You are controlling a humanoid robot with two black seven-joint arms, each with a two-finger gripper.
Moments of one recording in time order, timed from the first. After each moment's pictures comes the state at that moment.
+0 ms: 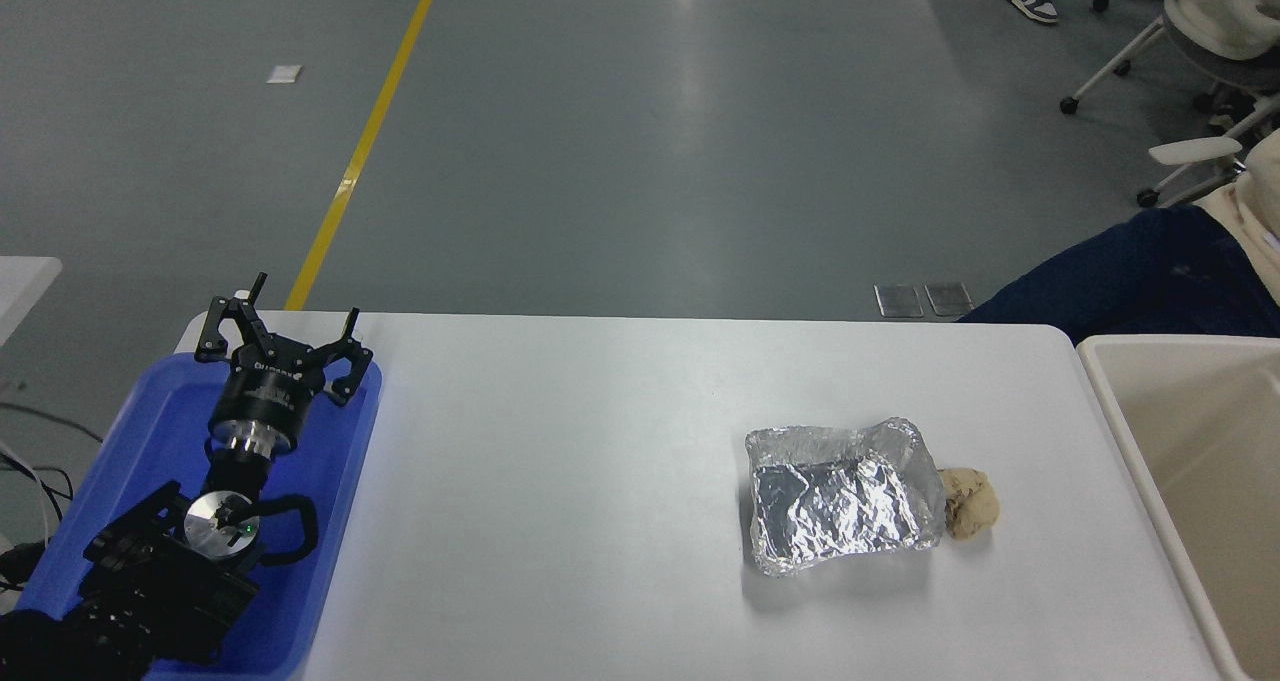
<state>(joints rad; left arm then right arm) -0.63 0.16 -0.94 -0.20 -0.21 -0.79 -0.29 1.18 -0.90 -0.97 0.84 -0.37 0.07 0.09</state>
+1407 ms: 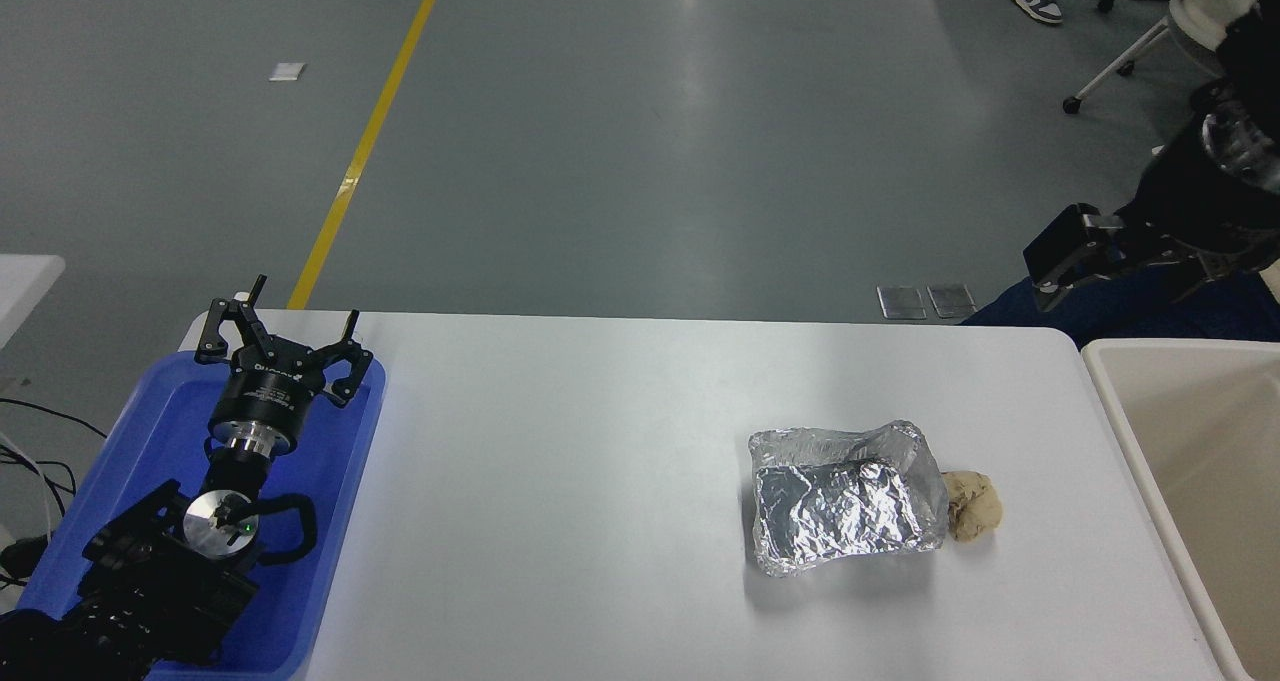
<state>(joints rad) -0.63 0.16 -0.94 -0.20 -0.21 -0.79 -0.29 2.35 -0.35 -1.45 1.36 -0.35 0.78 0.09</state>
